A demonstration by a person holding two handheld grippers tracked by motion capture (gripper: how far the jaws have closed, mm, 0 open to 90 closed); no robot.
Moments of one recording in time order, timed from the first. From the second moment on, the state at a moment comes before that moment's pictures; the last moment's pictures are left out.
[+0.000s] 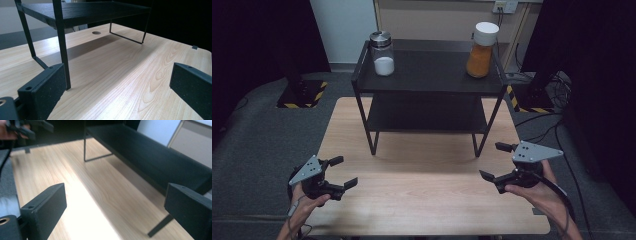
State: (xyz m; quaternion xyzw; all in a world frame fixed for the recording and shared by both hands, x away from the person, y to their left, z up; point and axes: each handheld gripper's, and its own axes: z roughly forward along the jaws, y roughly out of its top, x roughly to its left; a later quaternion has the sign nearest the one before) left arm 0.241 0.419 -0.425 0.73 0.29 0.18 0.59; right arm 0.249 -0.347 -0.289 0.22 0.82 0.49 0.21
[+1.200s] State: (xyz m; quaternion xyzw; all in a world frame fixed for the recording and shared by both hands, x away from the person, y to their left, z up) left arm 0.234 0.391 -0.421 0.73 0.26 0.20 0.59; right arm 0.217 -0.366 -0.409 0.28 0.78 0.51 0.23
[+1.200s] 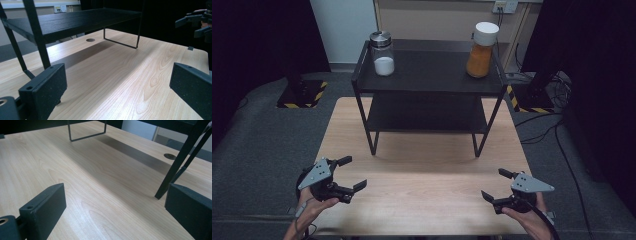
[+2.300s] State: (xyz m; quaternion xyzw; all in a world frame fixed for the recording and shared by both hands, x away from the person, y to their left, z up) left arm 0.224 0.381 -0.423 0.69 0.28 0.24 0.62; right arm 0.215 -0.376 -0.424 0.31 0.75 0.55 0.22
